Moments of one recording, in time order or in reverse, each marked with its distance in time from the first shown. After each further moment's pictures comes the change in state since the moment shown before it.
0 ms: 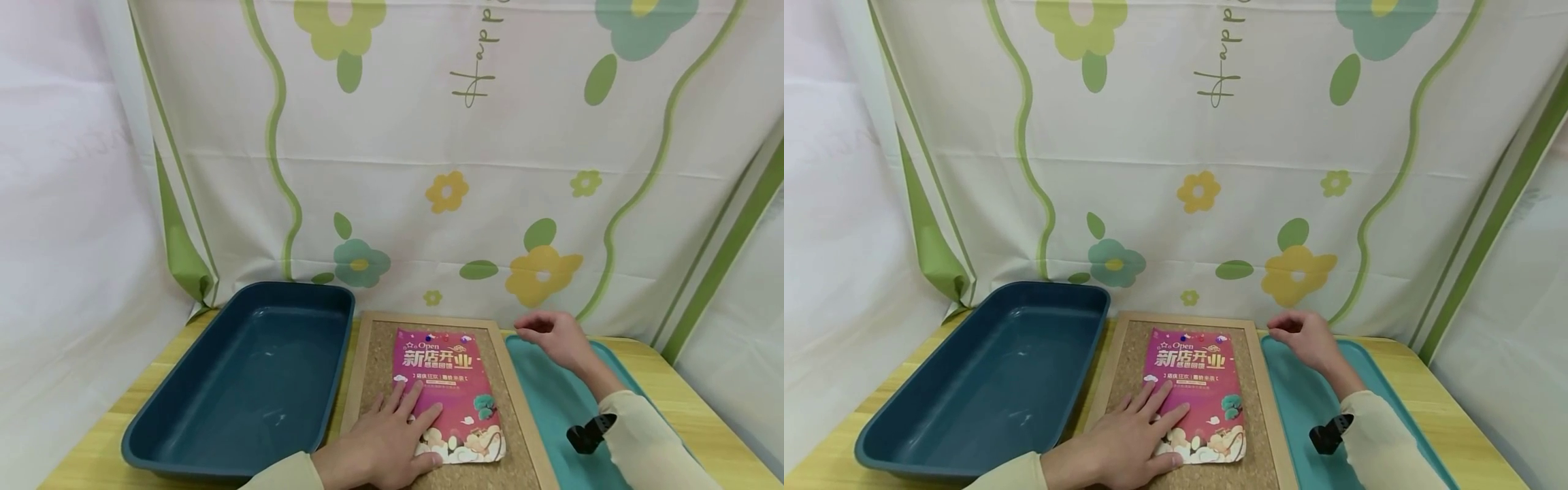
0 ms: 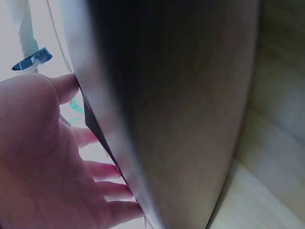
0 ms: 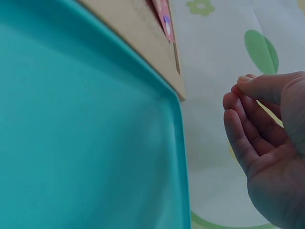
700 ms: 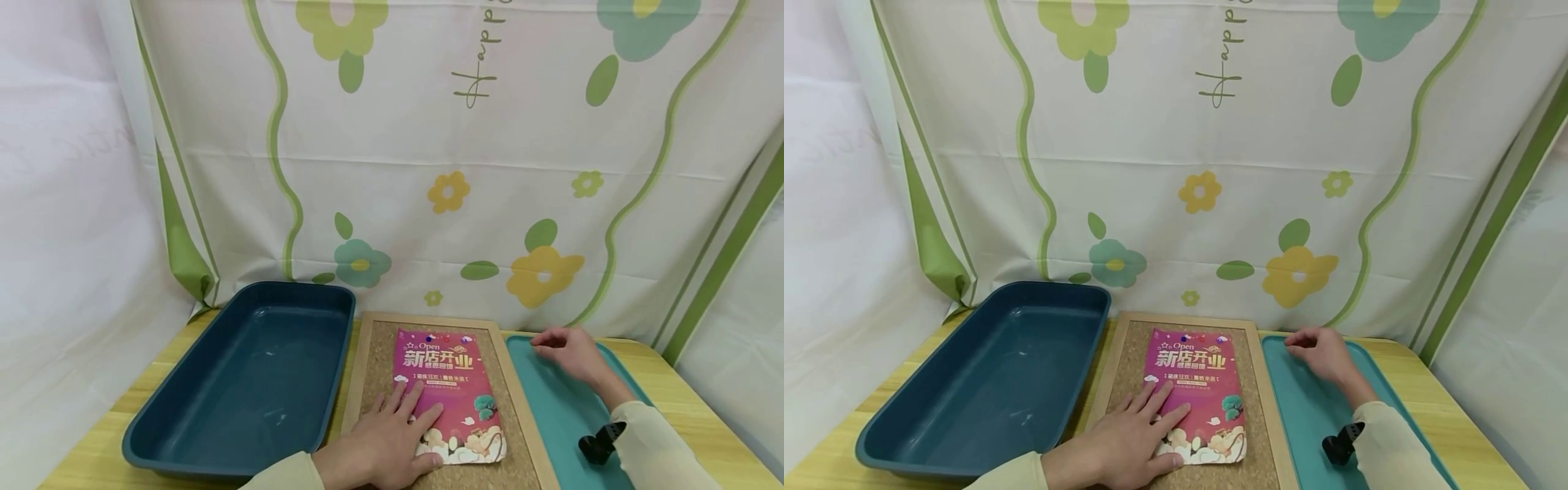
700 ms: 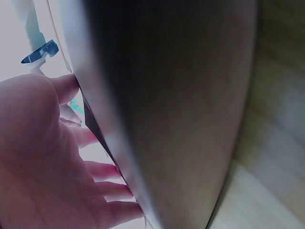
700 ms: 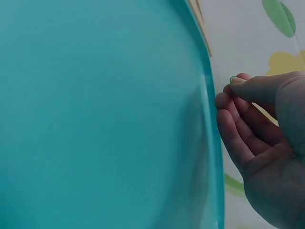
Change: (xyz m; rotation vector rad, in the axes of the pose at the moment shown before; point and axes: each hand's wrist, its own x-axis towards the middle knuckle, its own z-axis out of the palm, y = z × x) left_hand 0.001 -0.001 0.000 0.008 -0.003 0.010; right_hand -0.013 0.040 -0.005 -0.082 -0.040 0.055
